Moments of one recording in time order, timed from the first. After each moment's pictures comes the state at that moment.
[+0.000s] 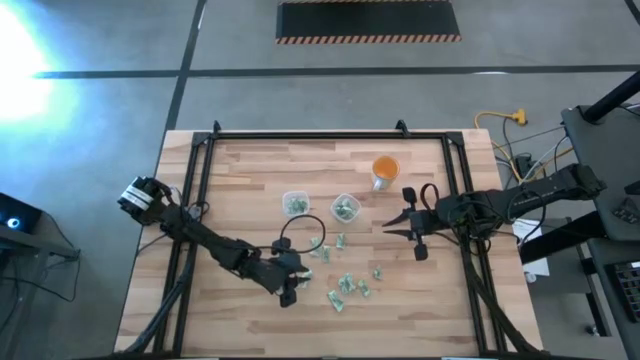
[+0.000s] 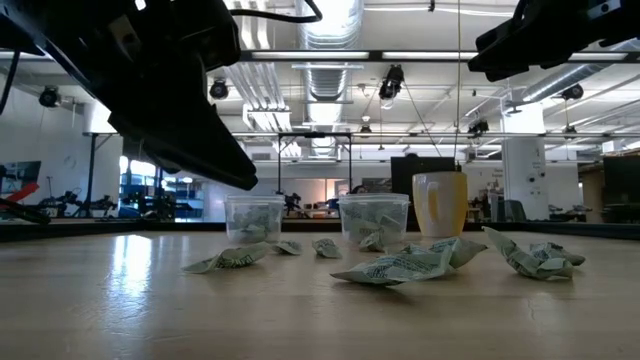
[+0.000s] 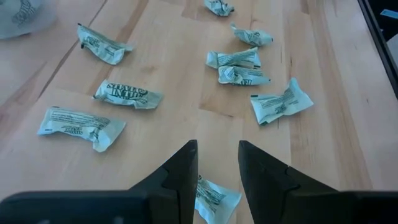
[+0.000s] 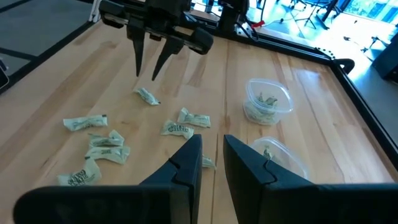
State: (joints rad) left arm -0.49 1.65 0.79 0.17 -0.38 -0.59; right arm 0.23 0.81 0.48 -0.08 0.15 -0.11
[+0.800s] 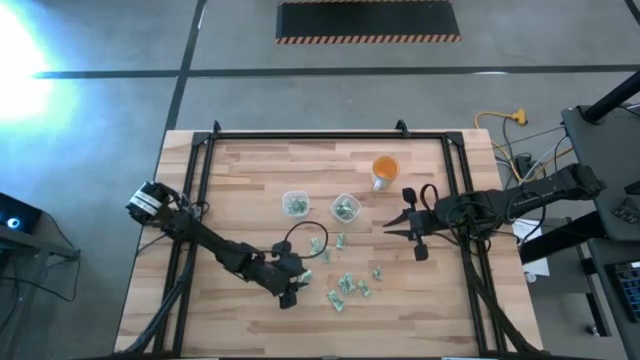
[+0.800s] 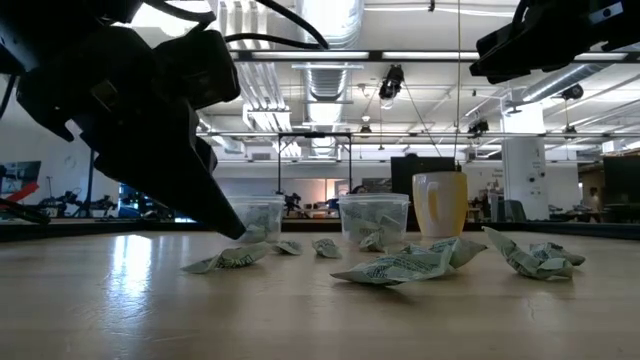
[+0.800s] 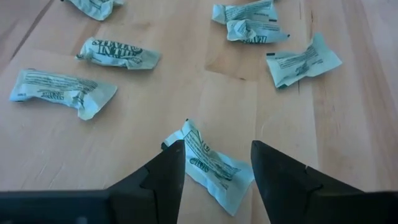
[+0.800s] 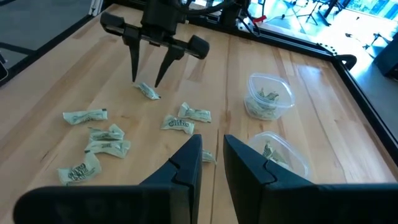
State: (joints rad) left arm -0.49 1.73 0.79 0.17 -0.34 -0.60; right arm 0.23 0.81 0.48 -0.10 0.15 -0.11
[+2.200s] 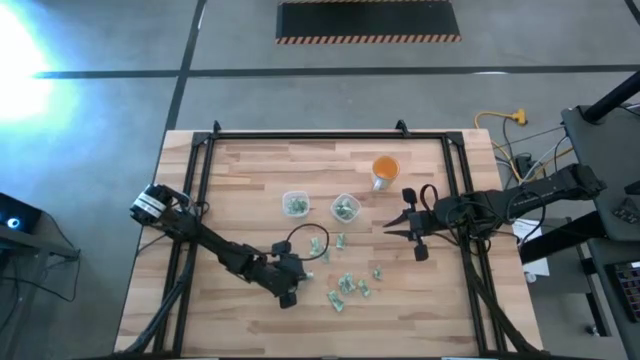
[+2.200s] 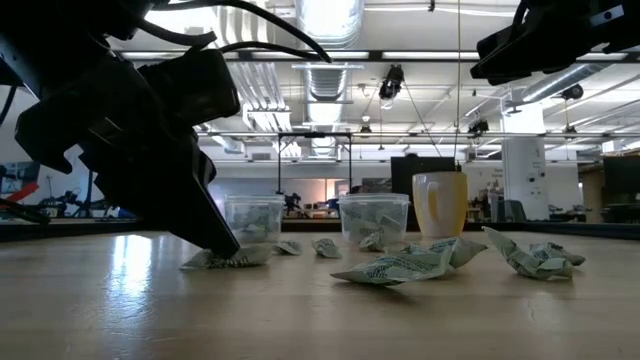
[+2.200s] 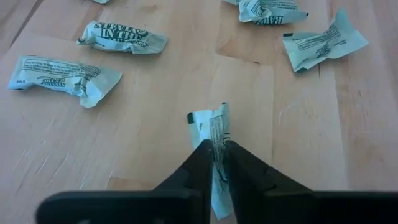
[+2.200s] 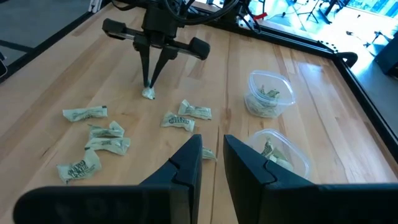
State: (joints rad) left arm -0.49 1.77 0.79 0.16 -0.35 -0.59; right arm 0.23 0.81 0.47 -0.10 0.15 -0.11
